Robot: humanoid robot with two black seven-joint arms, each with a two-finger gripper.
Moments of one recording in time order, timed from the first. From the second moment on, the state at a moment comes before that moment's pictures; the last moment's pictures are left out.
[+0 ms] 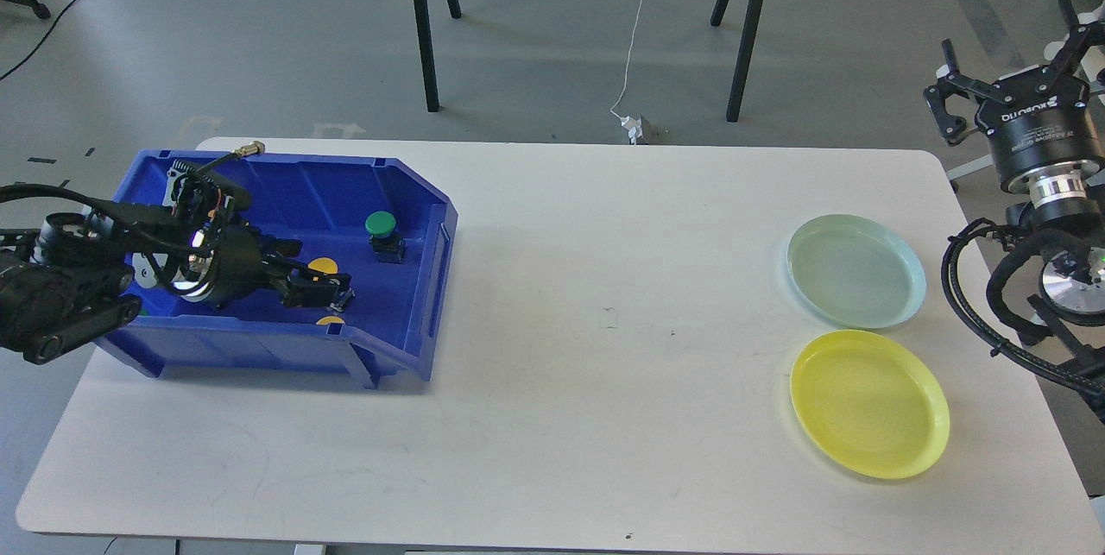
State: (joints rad) left arm -1.09 0.58 0.42 -0.76 1.42 -0.05 -0.49; right arm 0.58 -0.51 0.95 0.83 0.22 0.49 0.38
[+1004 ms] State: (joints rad) left arm -1.06 0.56 0.39 -0.70 1.41 -0.06 -0.49; right arm 0.56 -0.52 0.96 0.81 0.22 0.49 0.38
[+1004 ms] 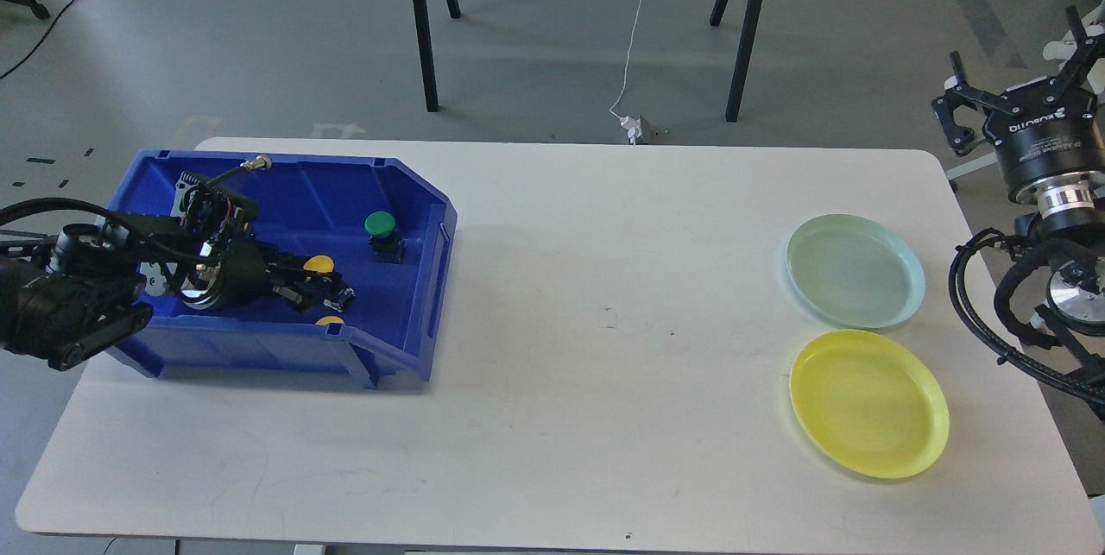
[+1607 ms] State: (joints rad) left arm -0.99 0.82 -0.38 -1.34 0.81 -0.49 -0.49; right arm 0.46 -0.65 0.99 1.02 -0.21 0.45 0.47
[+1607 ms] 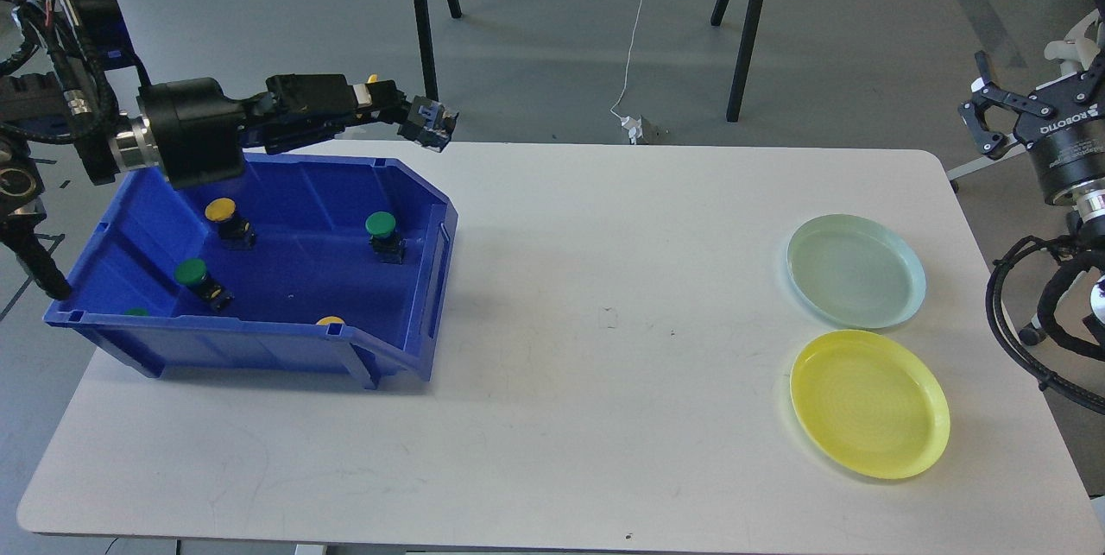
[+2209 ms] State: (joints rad) left arm -0.99 0.47 -0.31 -1.16 0.67 -0.49 -0.49; right arm 0.41 -0.58 0.80 1.45 -0.53 0.34 0.49
